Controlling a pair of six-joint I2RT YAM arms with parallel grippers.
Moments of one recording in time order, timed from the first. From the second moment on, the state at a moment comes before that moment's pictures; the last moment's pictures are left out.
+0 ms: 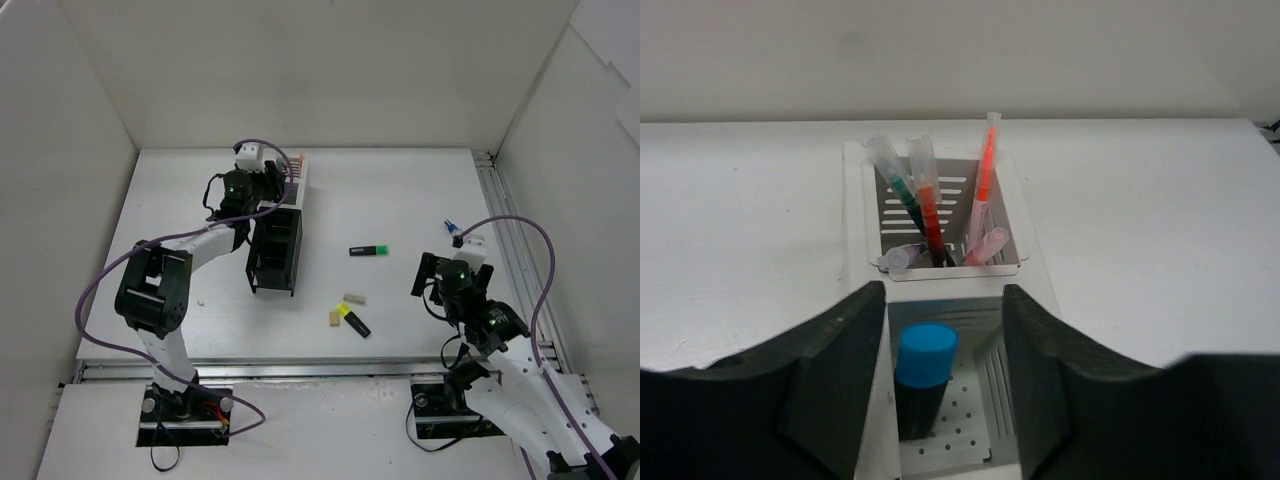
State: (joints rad) left arm -0.33 1.82 1.16 0.55 0.02 -0.26; right arm 0.47 0.67 0.61 -0.65 0.52 0.48
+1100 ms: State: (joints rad) left arm -0.40 0.65 0.52 -0.20 -0.09 -0.51; right arm 0.46 1.67 1.04 -0.38 0.36 1.14
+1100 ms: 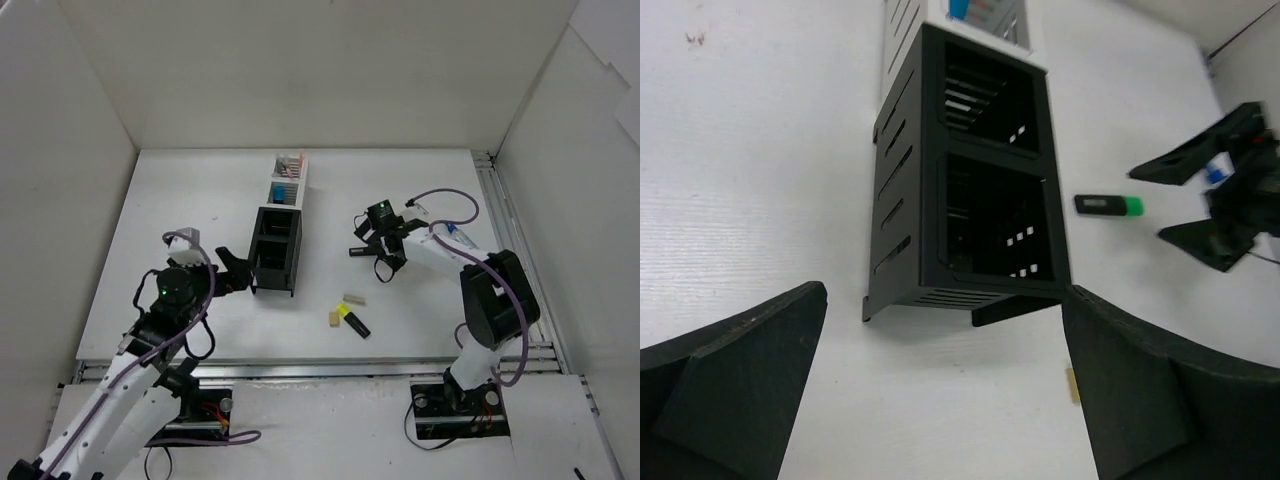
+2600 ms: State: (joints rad) left arm -0.40 0.27 0.46 -0.58 -0.27 -0.65; right arm 0.68 1.88 1.45 0.14 0.38 0.26
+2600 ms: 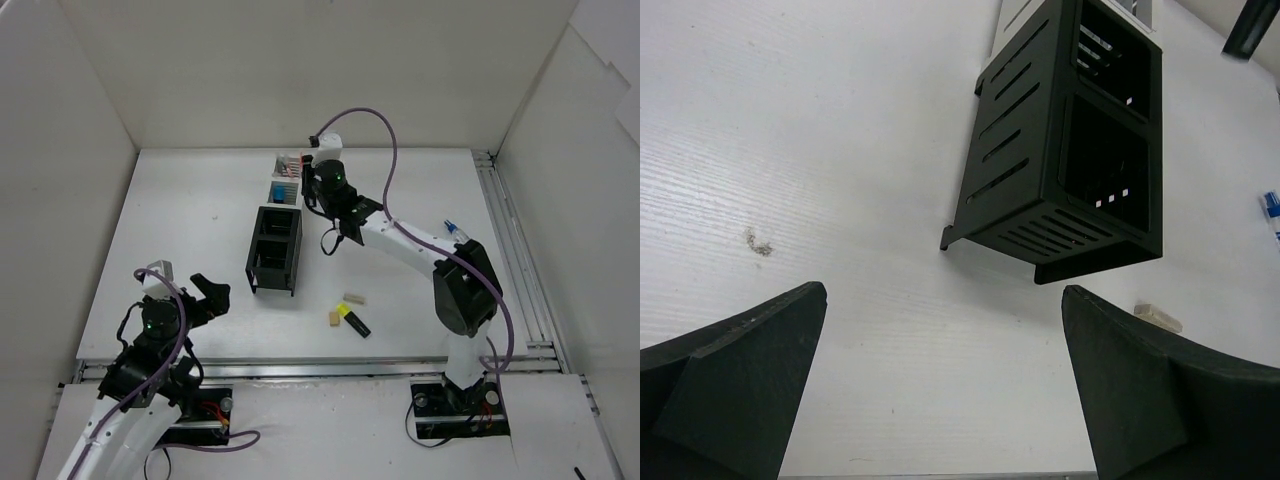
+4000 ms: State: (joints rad) left arm -0.41 0.28 0.48 -0.62 -0.30 -0.66; right arm 0.77 1.91 1.46 0.47 0.08 -0.18
